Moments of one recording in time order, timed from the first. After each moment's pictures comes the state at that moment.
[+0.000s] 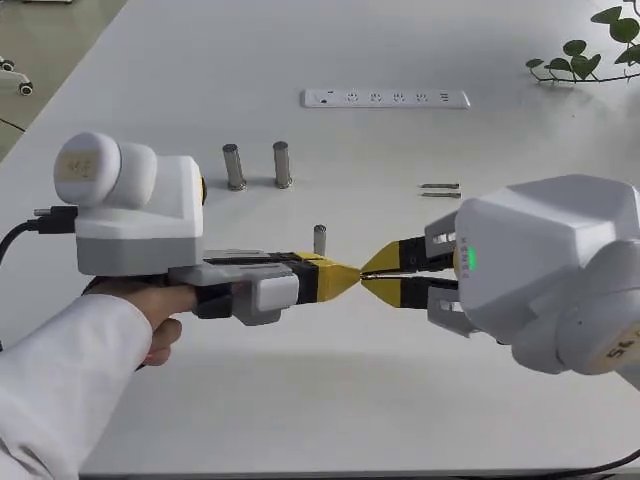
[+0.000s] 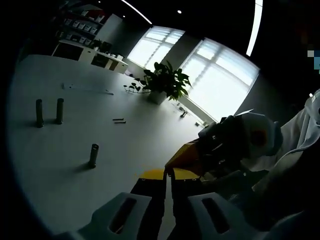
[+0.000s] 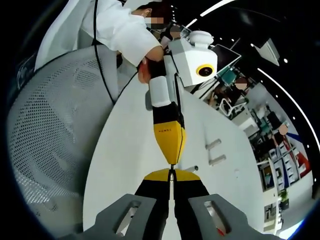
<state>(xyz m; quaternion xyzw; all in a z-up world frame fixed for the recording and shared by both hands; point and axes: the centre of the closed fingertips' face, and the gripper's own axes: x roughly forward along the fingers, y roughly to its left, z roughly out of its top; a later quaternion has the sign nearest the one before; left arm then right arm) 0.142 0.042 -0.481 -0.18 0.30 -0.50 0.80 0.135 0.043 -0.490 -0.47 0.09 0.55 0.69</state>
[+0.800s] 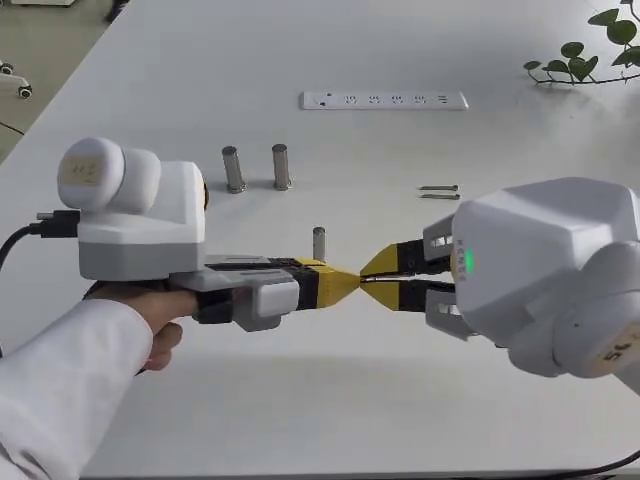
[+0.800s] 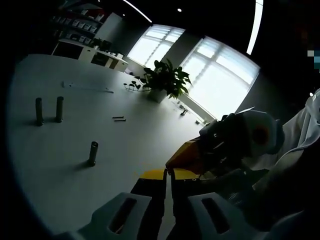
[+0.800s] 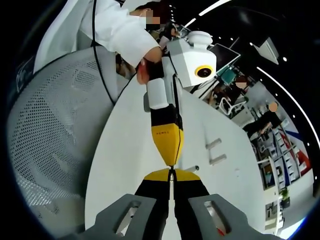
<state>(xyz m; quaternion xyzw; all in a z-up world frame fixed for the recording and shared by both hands) 0.141 0.041 -0.483 -0.17 0.30 -0.50 0.79 0.134 0.042 -0.489 -0.46 0.09 0.55 0.69</state>
